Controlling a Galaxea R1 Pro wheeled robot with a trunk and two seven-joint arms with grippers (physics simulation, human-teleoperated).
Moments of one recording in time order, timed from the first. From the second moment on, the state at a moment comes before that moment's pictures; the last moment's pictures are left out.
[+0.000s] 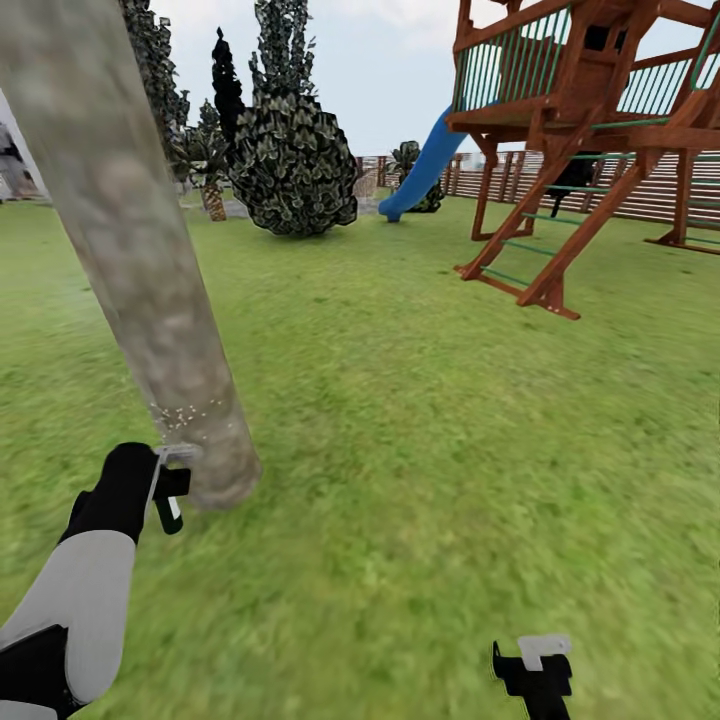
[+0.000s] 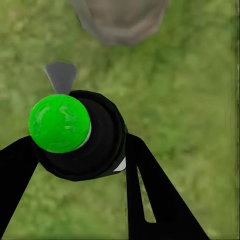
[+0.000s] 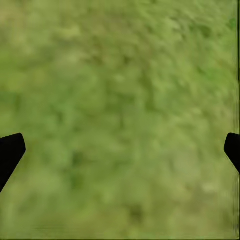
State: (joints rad) left arm -0.89 0.10 0.41 -0.81 -0.51 0.93 -0.23; right arm -0.49 -0.06 0.33 -0.03 -0.16 -0.49 -0.28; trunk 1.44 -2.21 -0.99
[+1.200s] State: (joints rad) left arm -0.85 0.10 0.41 -0.80 -0.52 0.93 -0.23; right arm -0.49 -0.06 0.33 -0.03 -0.16 -0.49 -0.28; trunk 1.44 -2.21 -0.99
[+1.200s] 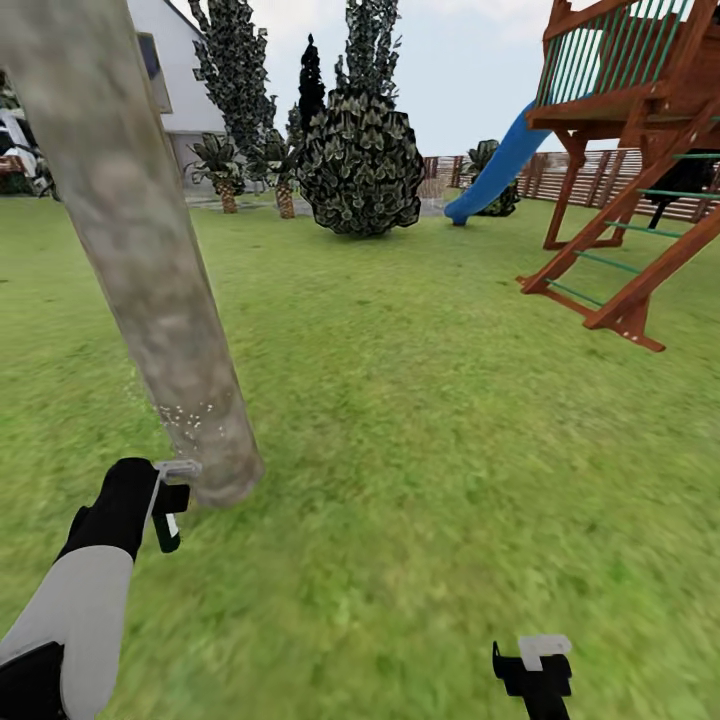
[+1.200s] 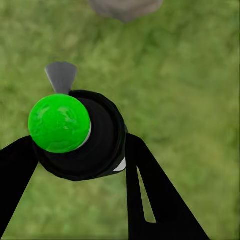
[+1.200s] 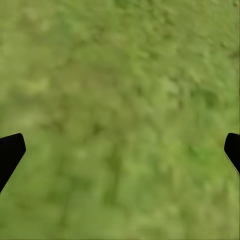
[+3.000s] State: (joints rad) left arm -0.75 0.08 0.39 -0.81 -0.51 0.86 -0.21; right arm -0.49 -0.06 0.33 -0.03 -0.16 -0.49 -0.28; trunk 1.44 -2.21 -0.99
